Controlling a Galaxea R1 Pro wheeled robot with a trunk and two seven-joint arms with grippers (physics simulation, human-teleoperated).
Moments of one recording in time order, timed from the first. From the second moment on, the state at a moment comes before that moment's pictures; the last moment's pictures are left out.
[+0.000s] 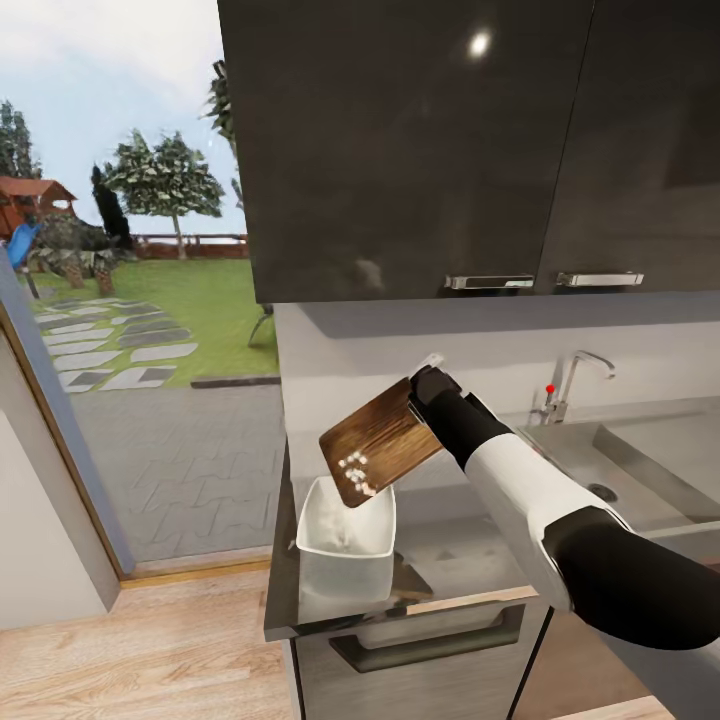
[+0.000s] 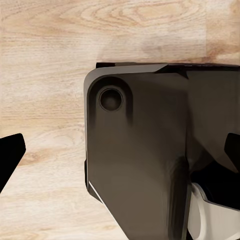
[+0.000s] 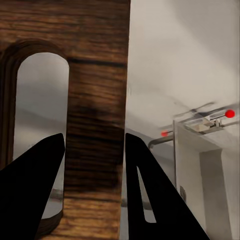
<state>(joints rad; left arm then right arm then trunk) -0.10 0.00 -0.25 0.07 0.27 -0.19 -0.06 -1.23 0.16 0.34 -0.55 0.48 0.92 0.09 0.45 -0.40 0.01</state>
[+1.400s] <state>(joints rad) -0.10 0.00 -0.25 0.07 0.27 -0.19 -0.06 -1.24 -0.05 -0.05 -0.49 0.47 0.62 0.53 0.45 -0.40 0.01</state>
